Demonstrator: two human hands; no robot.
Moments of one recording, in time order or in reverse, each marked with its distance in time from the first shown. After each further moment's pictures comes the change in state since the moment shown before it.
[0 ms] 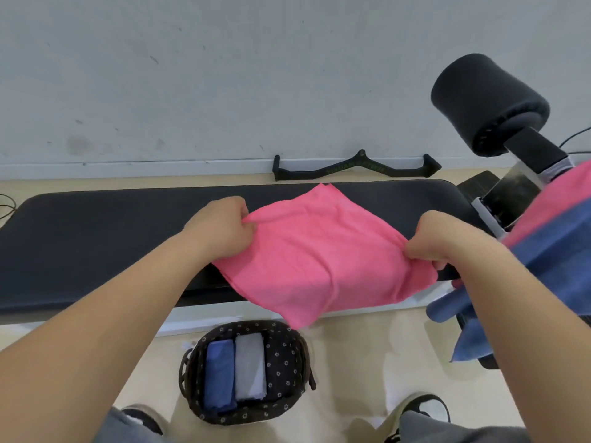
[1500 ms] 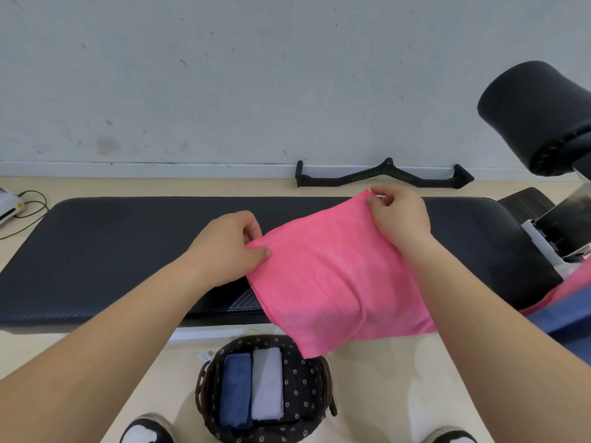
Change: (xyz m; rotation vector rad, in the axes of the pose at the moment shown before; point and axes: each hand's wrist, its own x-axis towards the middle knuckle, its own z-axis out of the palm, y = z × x) left_hand -0.008 -0.035 -0.004 -0.218 0.084 0.016; right_hand 0.080 -0.104 0.035 0.686 0.462 -0.317
